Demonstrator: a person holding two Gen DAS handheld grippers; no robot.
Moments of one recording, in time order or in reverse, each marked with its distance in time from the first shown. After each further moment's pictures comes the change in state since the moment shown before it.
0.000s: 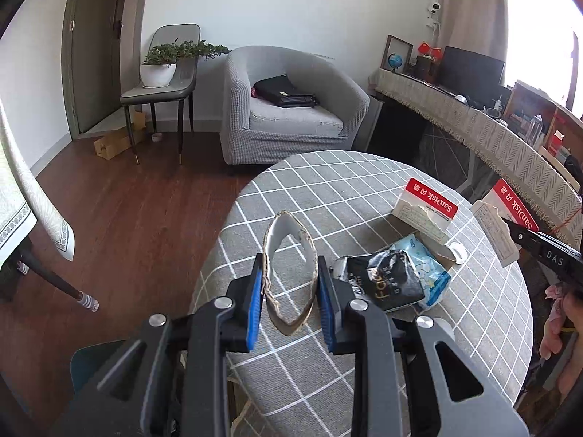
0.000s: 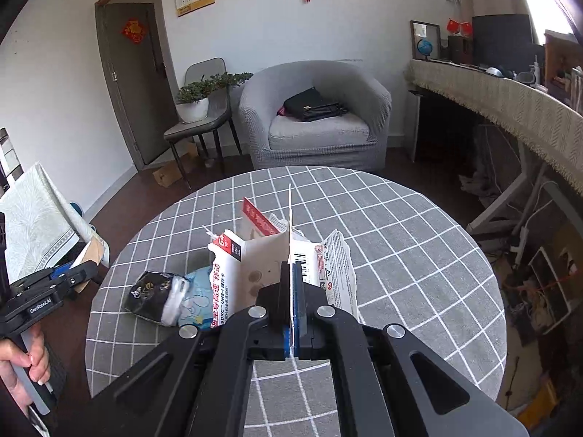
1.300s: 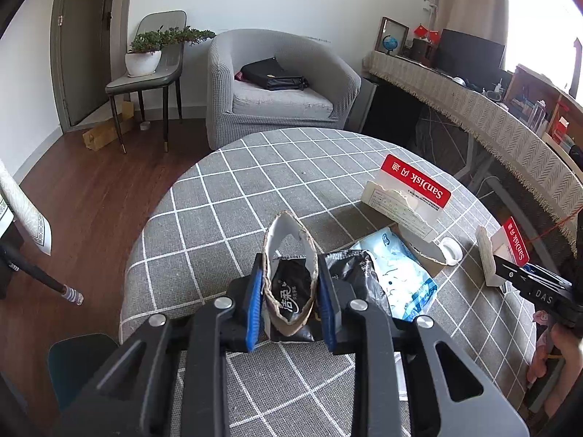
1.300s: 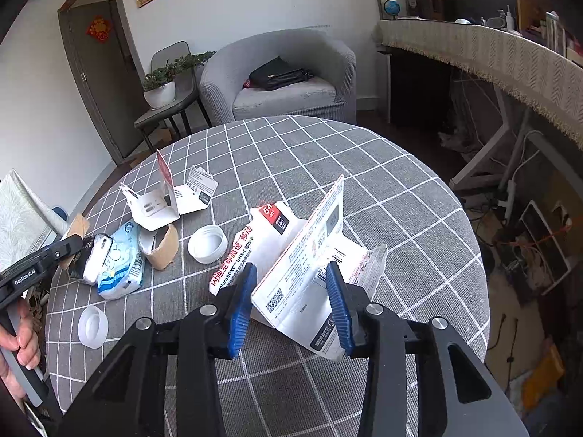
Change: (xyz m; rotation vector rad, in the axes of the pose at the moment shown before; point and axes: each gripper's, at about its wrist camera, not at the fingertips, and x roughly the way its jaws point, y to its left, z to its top) left arm 0.049 -0.057 -0.002 0.017 0.059 -0.012; right arm 0.024 -0.080 -0.042 0.124 0.104 -0.070
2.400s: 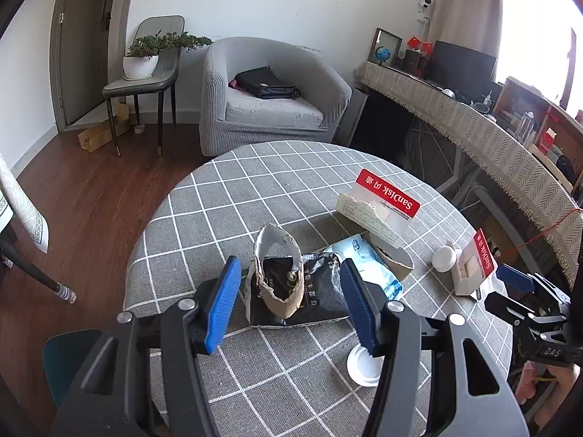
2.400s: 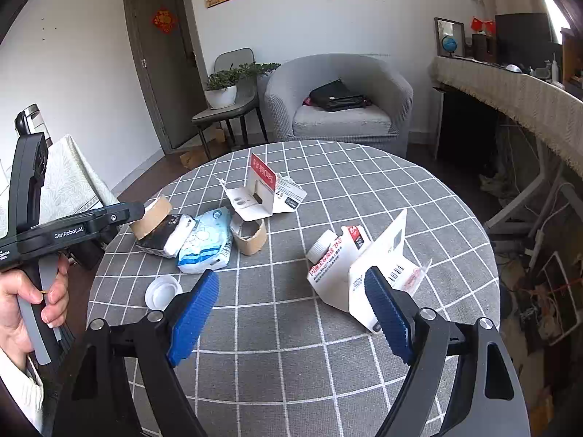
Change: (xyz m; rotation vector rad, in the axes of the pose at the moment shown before) left arm -0.024 -0.010 0.001 -0.025 -0.020 -0.040; right arm -0.050 0.036 -0.011 -0.172 -0.071 0.151
